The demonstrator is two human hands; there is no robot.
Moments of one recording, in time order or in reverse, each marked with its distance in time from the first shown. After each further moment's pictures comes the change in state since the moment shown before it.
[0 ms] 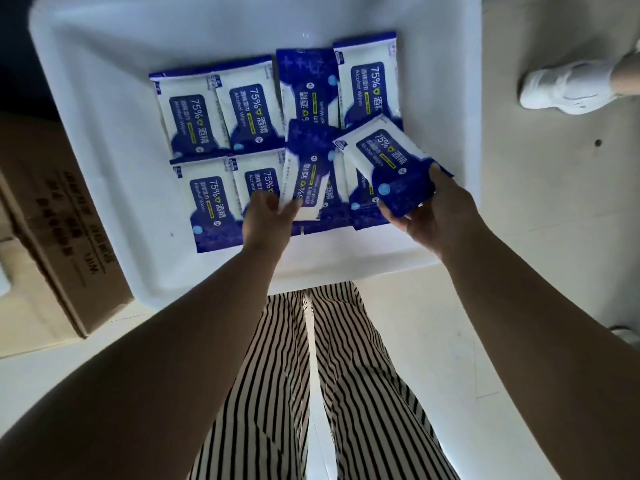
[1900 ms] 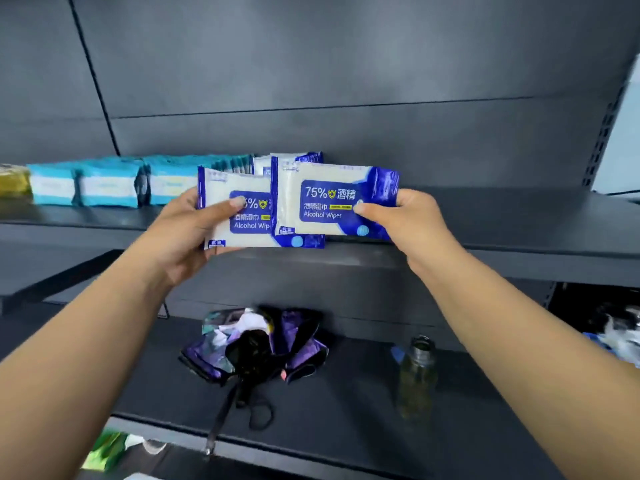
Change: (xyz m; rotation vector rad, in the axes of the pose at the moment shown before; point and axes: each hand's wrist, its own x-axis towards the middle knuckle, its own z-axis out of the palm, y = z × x) left_hand -0.410 0.287 -0.681 -0.802 0.392 1.113; right_hand -0.678 -0.096 0.408 -0.620 -0.884 -1.531
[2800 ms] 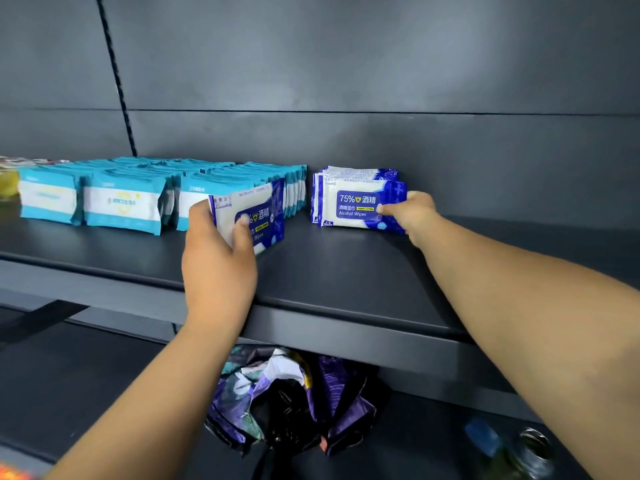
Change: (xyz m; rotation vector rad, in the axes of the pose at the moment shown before) left_hand 0.136 -0.066 -0.078 0.576 0.642 0.403; right_hand 0.243 0.069 0.141 -0.224 0.143 0.217
